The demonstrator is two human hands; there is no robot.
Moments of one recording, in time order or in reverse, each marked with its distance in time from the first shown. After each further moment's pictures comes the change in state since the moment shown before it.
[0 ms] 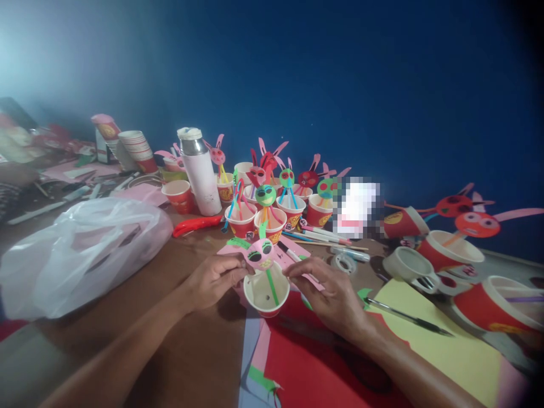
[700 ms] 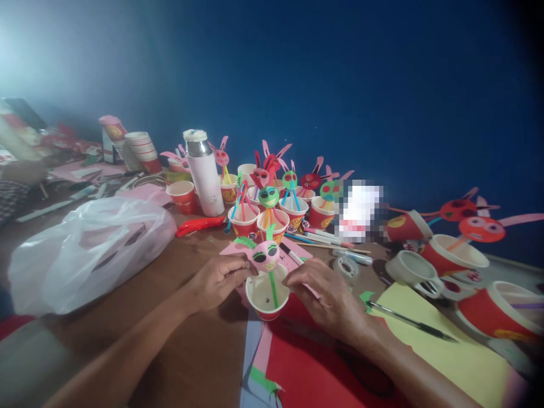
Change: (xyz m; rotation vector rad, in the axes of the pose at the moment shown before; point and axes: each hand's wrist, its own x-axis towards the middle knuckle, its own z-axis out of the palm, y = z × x) left_hand 0.000 0.003 0.000 0.109 -0.016 0.119; right_hand 0.005 0.000 0.000 -0.090 -0.094 -0.207
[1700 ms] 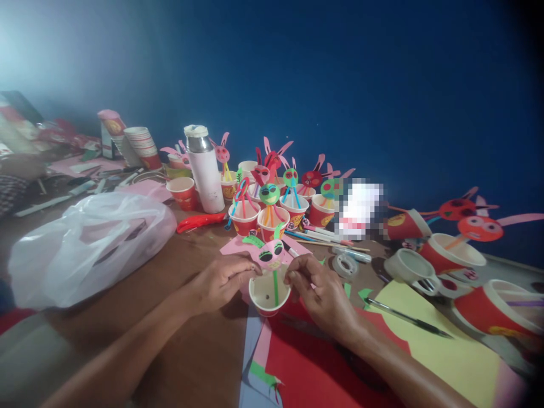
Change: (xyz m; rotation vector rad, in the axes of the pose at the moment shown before) left_hand -0.004 0.001 0.005 0.093 -0.025 0.097; right_hand 0.000 -0.013 0.012 0.100 -0.005 0.498
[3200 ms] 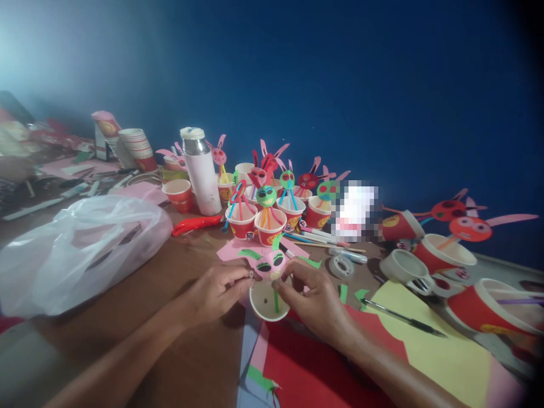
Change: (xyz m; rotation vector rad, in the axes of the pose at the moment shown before) left_hand -0.003 0.009 0.005 -0.008 0.043 -0.058; right_hand 0.005 -0.012 0.010 0.071 0.053 0.066
